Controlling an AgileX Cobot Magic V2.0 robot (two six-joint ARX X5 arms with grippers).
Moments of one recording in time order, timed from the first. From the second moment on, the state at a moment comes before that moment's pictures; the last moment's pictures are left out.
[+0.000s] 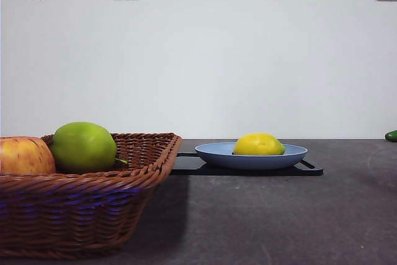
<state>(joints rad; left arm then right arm) -0.44 0.66 0.60 -0.20 0.00 0.01 0.58 0.64 0.59 -0.15 0.21 0.03</state>
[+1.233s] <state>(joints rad) -0.01 0.08 0.11 -0.20 -0.03 0.00 0.58 0.63 0.59 -0.15 0.21 0.03</state>
